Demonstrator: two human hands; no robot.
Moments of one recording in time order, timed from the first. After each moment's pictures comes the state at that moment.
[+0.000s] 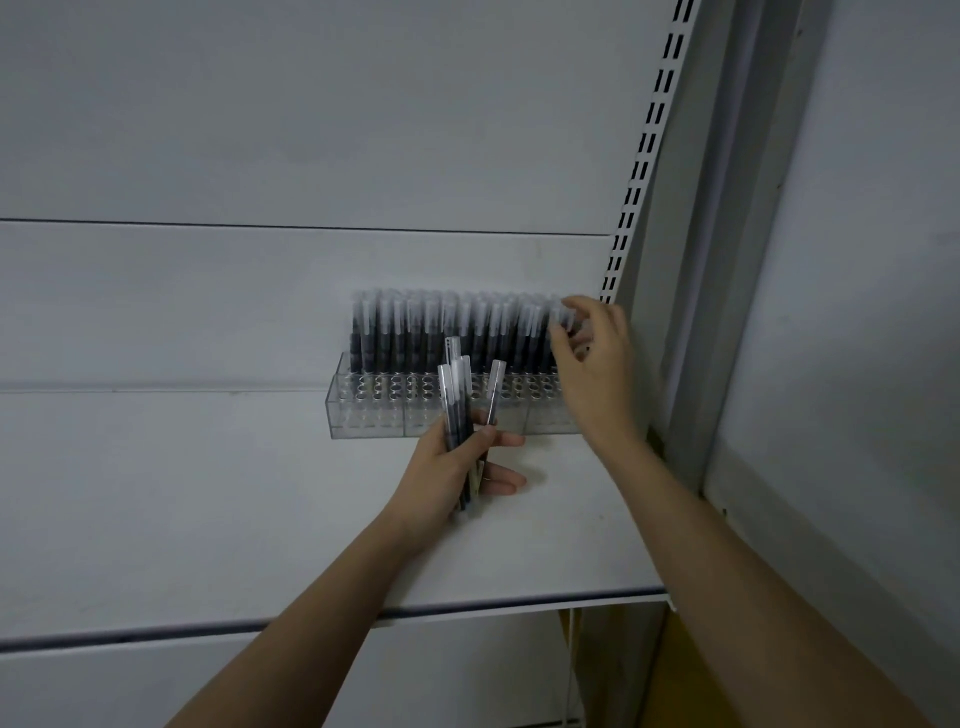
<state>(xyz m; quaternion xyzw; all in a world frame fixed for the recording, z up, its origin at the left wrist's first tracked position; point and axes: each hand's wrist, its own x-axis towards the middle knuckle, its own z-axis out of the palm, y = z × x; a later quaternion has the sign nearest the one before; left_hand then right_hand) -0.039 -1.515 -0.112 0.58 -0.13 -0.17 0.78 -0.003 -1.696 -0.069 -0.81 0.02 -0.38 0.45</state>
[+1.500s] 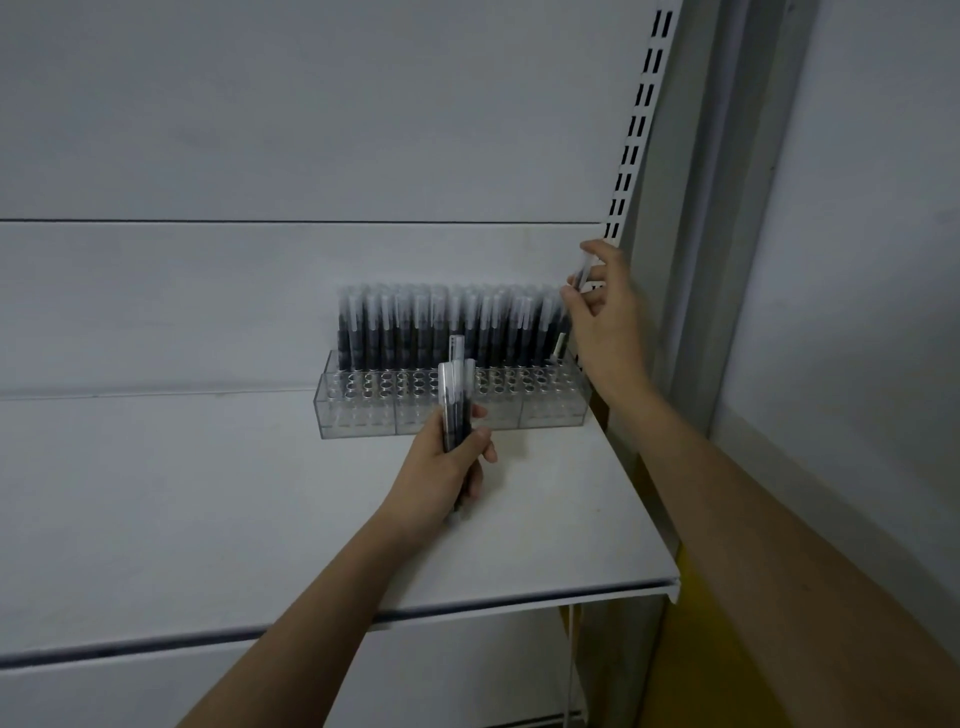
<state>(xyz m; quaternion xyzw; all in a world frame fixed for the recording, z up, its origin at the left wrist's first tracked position) -0.032 -1.515 -0.123 0.67 -0.16 -0.11 0.71 0.012 -1.719 -0.046 -0.79 0.00 -0.39 0.48</state>
